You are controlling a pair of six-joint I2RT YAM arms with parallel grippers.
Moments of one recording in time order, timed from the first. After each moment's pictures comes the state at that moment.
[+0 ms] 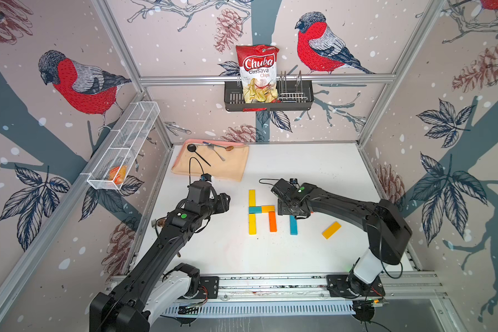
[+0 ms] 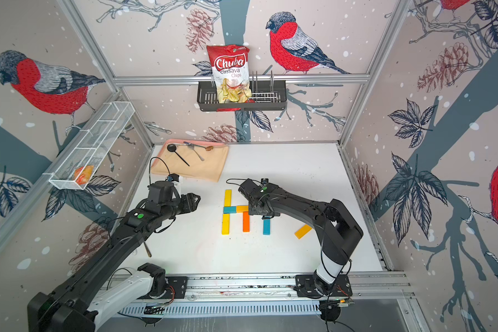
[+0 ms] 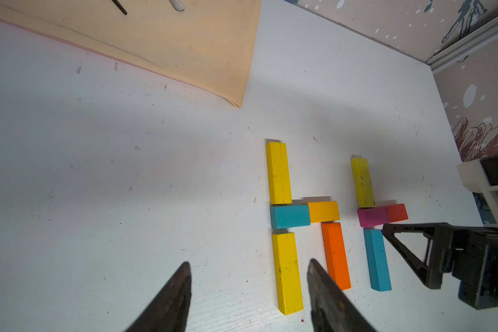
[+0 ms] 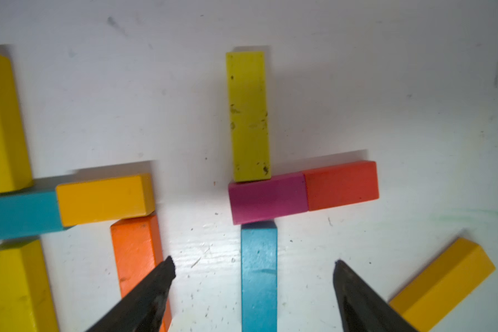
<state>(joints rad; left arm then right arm) -0.33 0.95 0.74 -0.52 0.10 -0.46 0.86 1.73 1.21 -0.86 0.34 0.80</state>
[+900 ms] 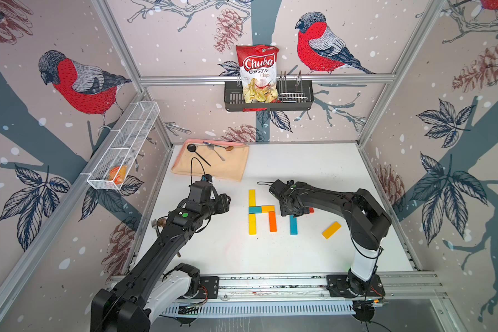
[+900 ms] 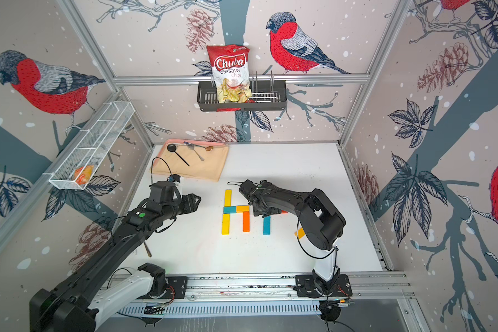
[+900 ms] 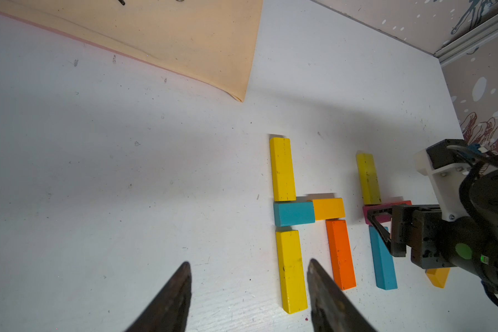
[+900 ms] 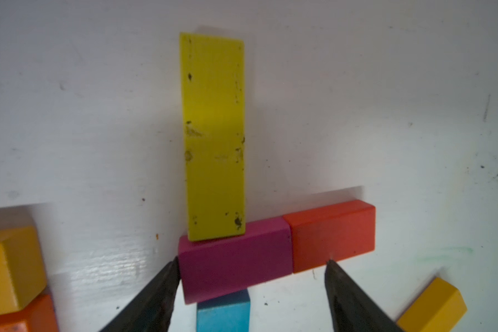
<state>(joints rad) -0.33 0.97 0.74 -0.52 0.10 -0.46 0.81 1.87 1.22 -0.84 0.39 0.68</state>
